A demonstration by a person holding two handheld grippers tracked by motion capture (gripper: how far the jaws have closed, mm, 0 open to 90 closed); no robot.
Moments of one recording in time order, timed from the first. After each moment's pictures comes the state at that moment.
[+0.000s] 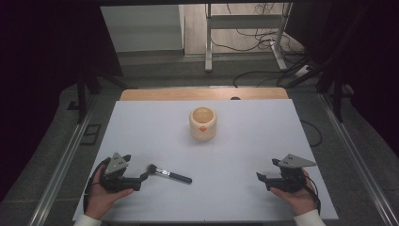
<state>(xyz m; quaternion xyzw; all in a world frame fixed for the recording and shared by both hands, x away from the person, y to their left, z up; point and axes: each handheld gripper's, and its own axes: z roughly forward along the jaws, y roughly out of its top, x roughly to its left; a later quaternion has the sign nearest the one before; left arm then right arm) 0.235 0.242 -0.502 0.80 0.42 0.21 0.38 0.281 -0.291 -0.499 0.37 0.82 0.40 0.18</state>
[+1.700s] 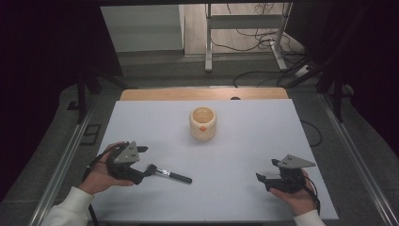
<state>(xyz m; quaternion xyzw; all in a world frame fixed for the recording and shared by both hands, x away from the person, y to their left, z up) 0.273 0.224 -0.459 0.91 0.19 0.17 0.33 0.280 -0.290 -0.499 0.36 0.82 0.40 0.18</state>
